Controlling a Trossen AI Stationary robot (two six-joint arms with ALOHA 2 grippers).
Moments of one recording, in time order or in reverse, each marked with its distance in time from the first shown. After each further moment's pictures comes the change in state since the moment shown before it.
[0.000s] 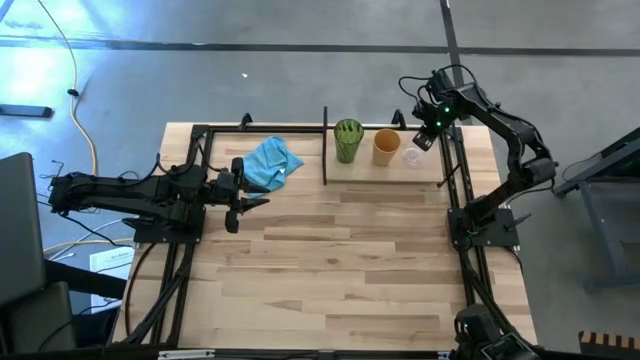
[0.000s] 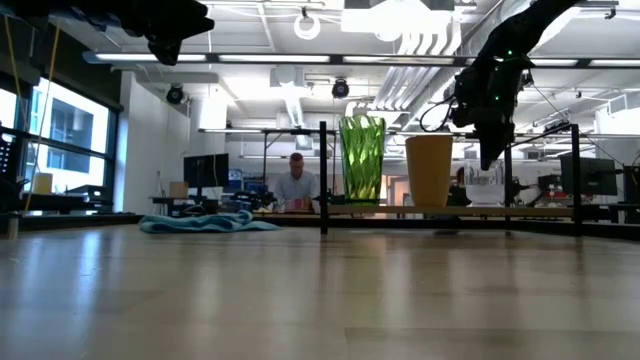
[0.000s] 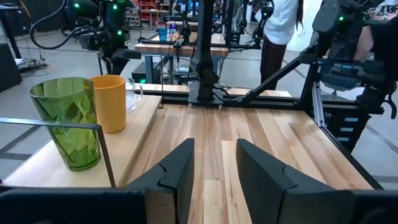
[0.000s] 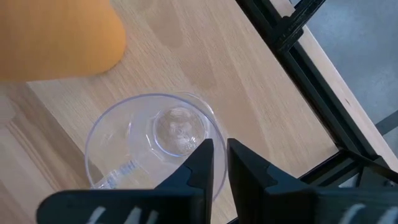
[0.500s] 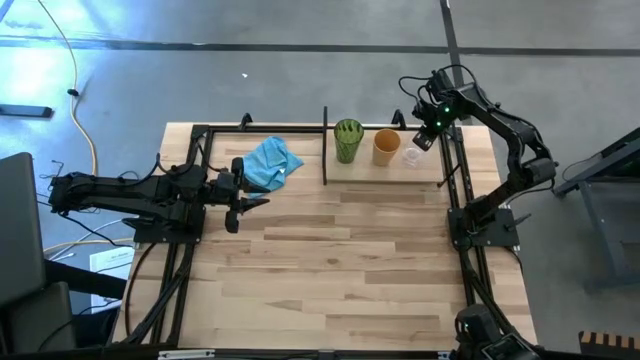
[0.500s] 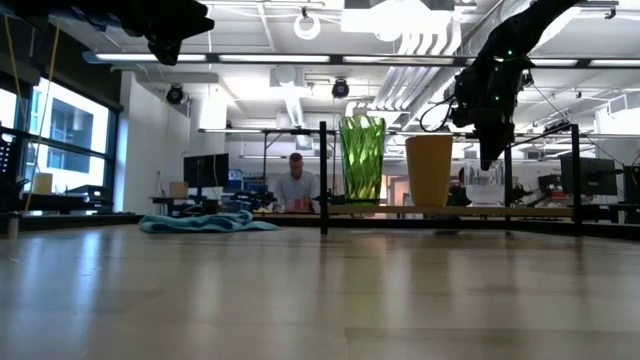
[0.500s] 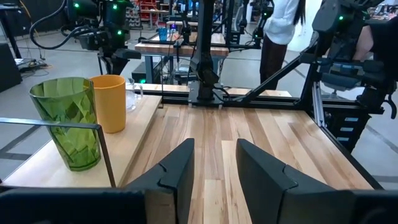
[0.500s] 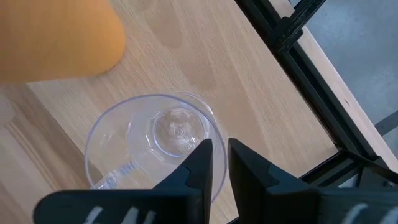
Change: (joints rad) left arm 0.000 0.000 0.000 0.000 0.000 0.000; right arm 0.000 0.000 0.000 0.002 0.000 0.000
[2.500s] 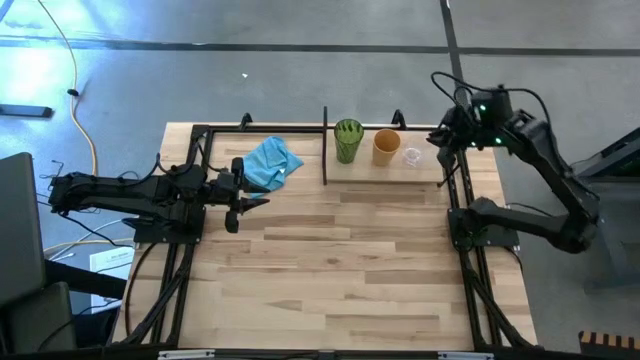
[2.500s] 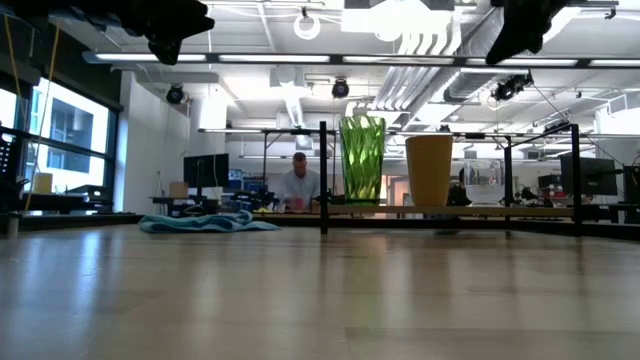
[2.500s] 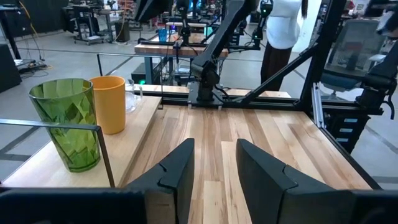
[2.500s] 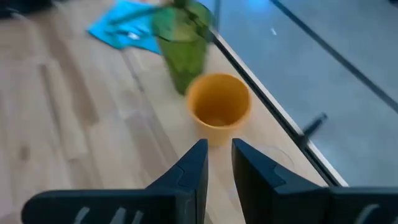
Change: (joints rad) left arm 0.000 0.000 0.000 0.004 0.004 0.000; right arm 0.252 -0.624 0.002 -0.030 -0.088 0.221
